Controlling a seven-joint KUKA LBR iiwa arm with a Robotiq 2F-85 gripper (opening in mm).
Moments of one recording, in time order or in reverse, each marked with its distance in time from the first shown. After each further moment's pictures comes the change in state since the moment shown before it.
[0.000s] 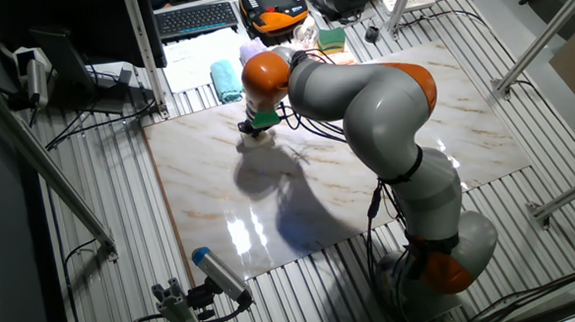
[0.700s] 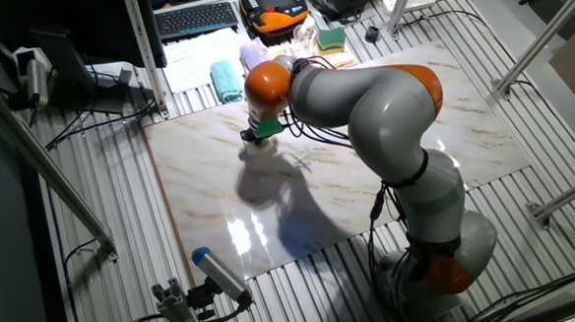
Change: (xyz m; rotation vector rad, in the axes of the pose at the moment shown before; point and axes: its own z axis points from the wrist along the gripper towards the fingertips) arm 0.028 0.002 -0.002 0.009 -0.002 -0.013
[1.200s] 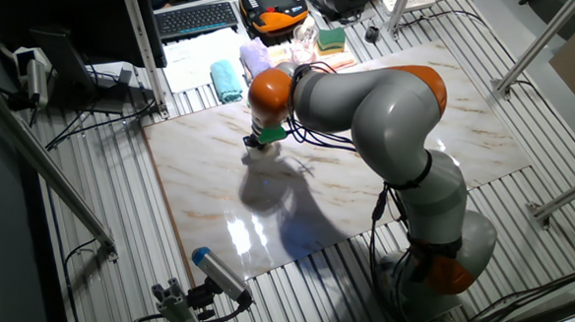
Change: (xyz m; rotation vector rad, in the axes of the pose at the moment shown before) arm 0.018 -0.004 0.004 0.000 -0.011 -0.016
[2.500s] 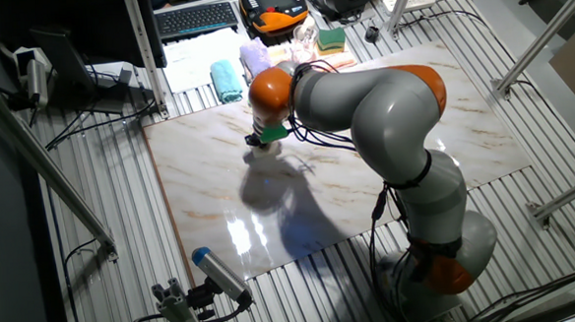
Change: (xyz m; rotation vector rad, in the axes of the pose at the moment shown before) arm 0.008 -0.002 0.002 0.010 -0.002 -0.013
